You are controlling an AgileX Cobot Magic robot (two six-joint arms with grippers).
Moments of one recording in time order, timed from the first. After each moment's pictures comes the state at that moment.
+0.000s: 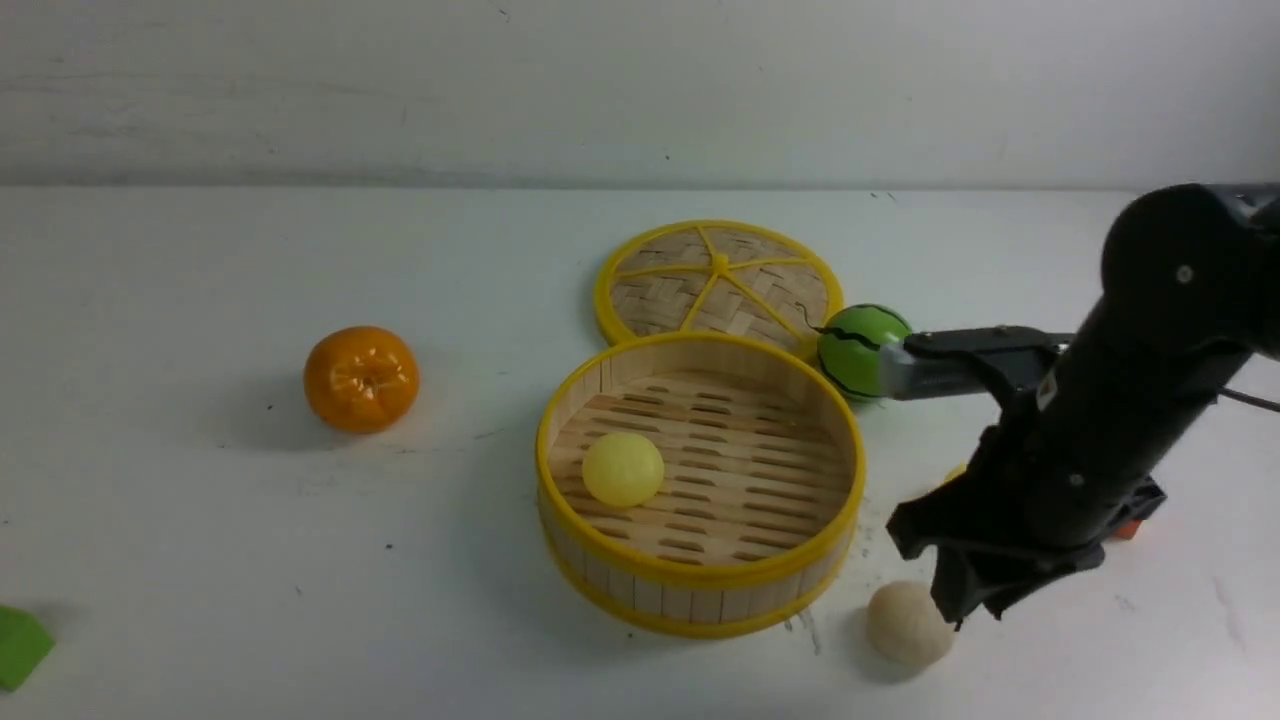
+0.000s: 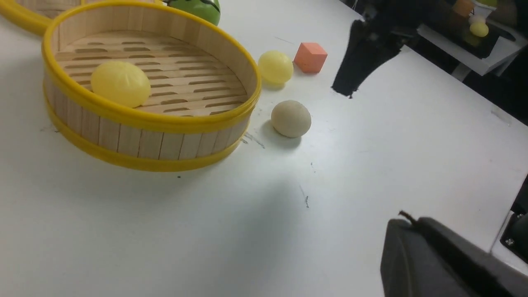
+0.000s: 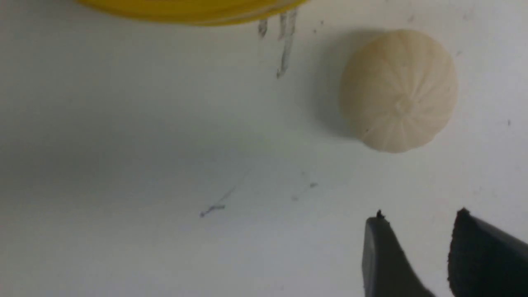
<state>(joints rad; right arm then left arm) 0.36 1.68 -1.18 0.21 1.00 0.01 -0.90 0.38 -0.29 -0.02 0.24 -0.31</state>
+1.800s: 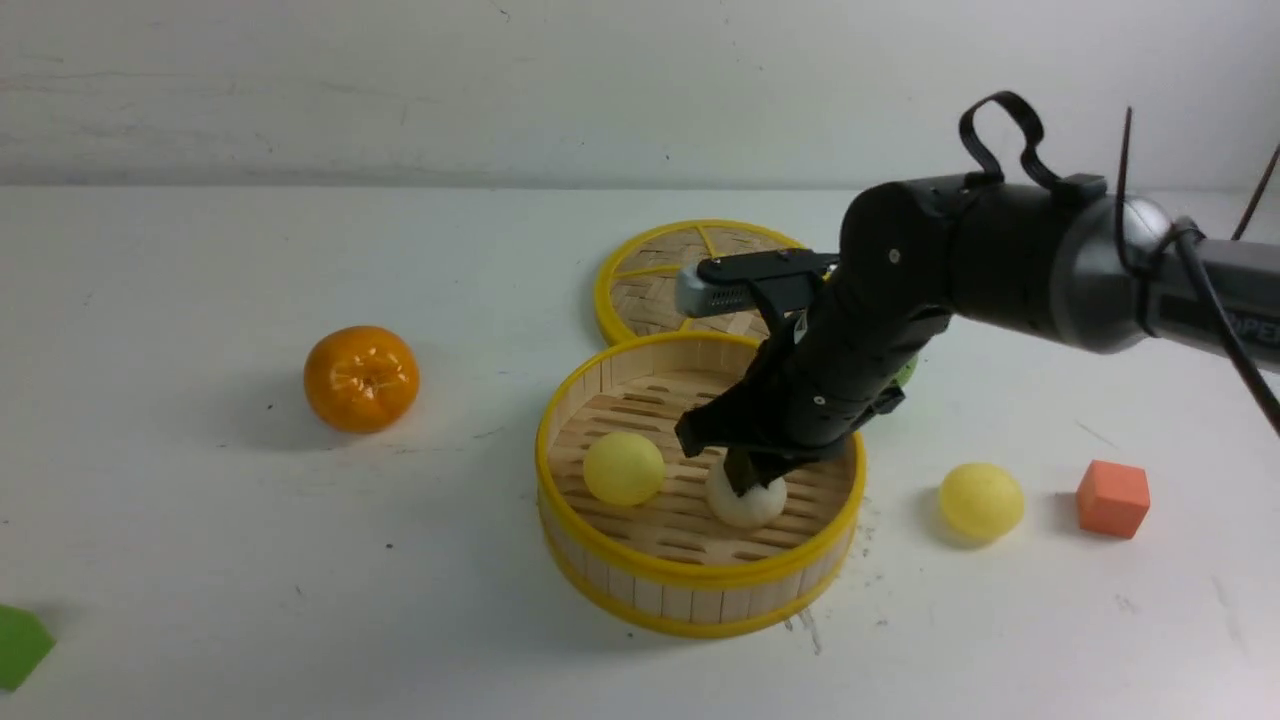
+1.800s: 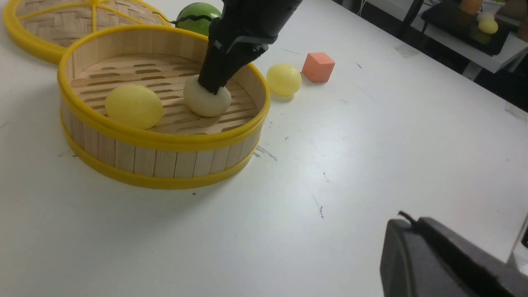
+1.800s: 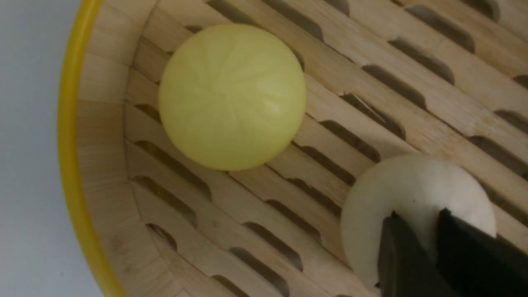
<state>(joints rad) 0.49 1.99 -1.54 0.23 0.79 0.00 -0.90 0.38 -0.29 0.04 0.22 -0.31</state>
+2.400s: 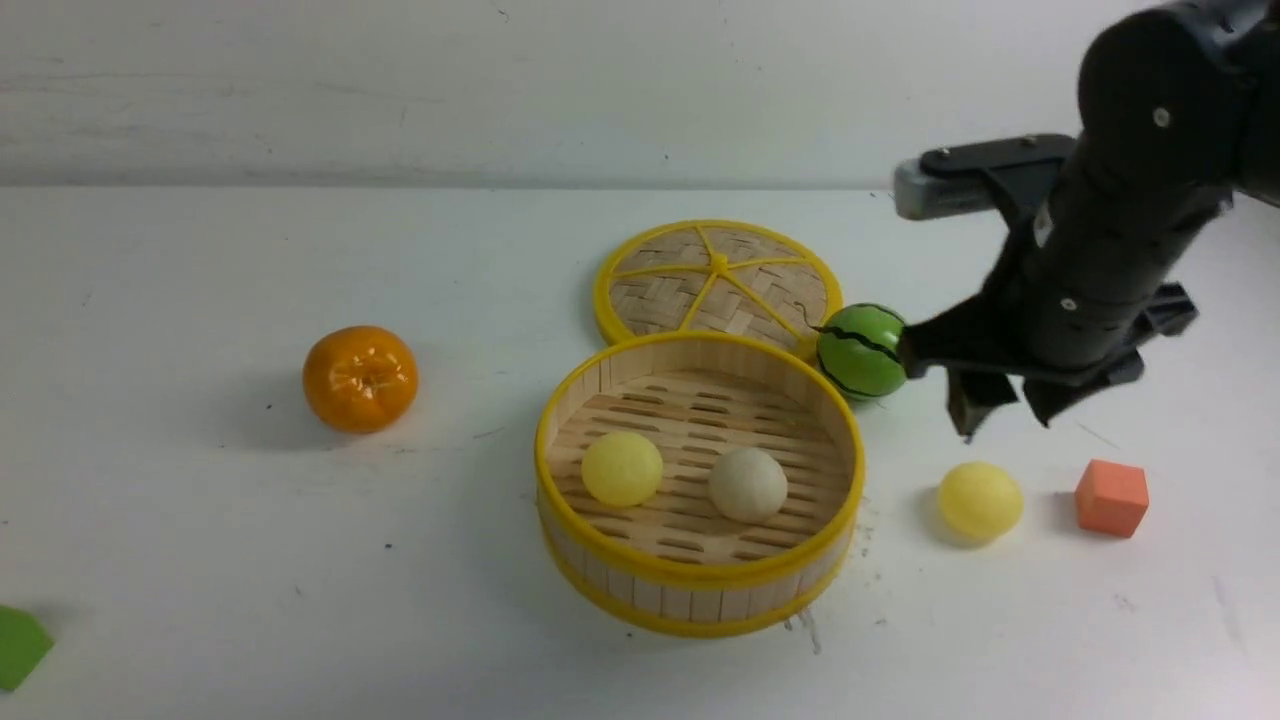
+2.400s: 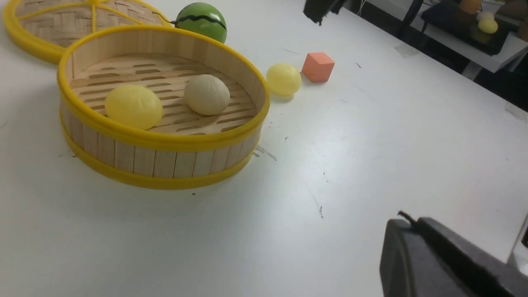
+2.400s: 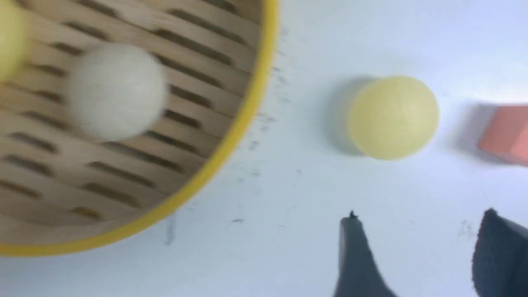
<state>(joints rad) 0.34 1.72 -1.44 -0.07 1.08 0.23 -0.90 0.38 -0.29 0.04 0.22 -0.31</state>
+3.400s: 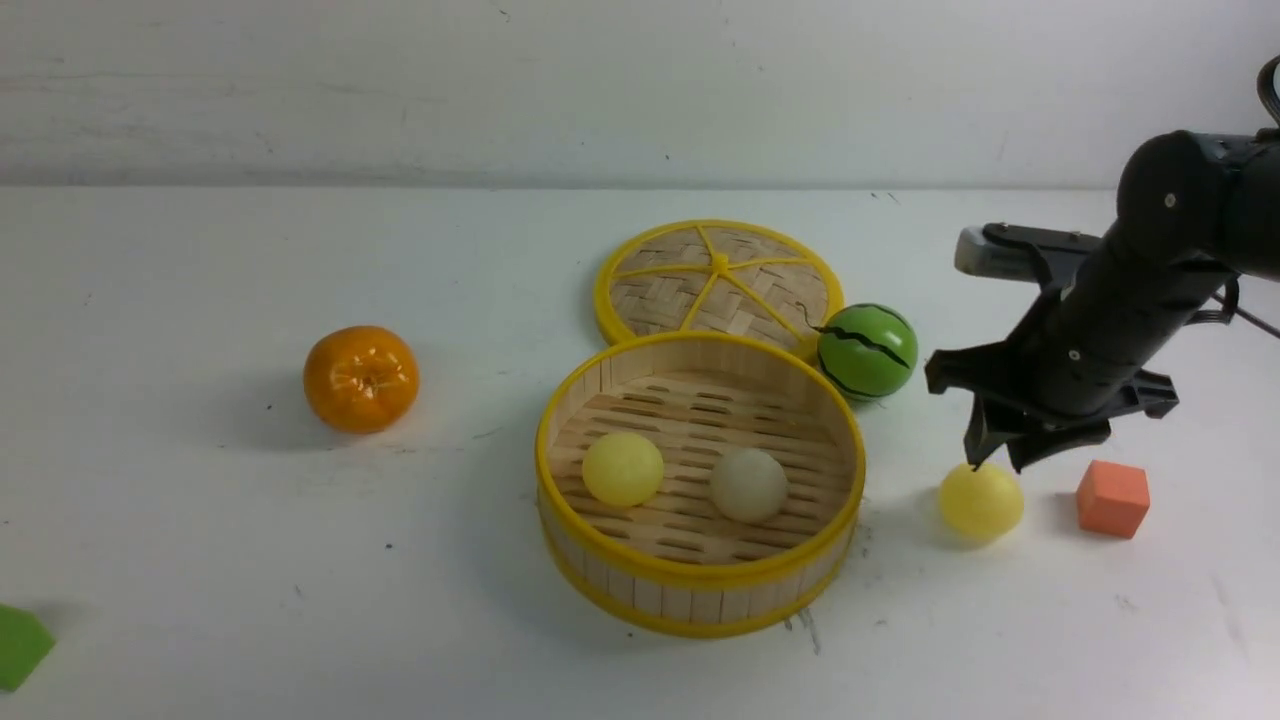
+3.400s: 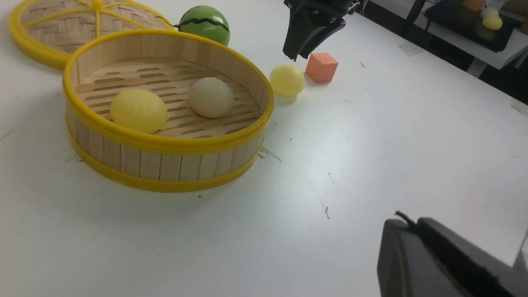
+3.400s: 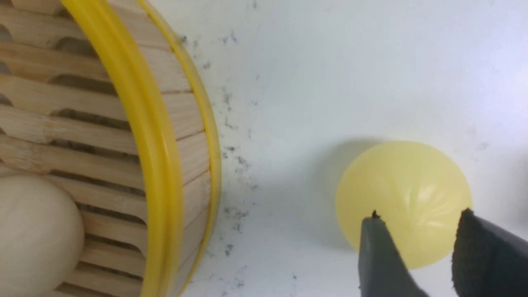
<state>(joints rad) 0.15 1.90 -1.43 0.18 0.87 0.11 -0.90 0.38 -0.29 0.06 0.22 -0.31</state>
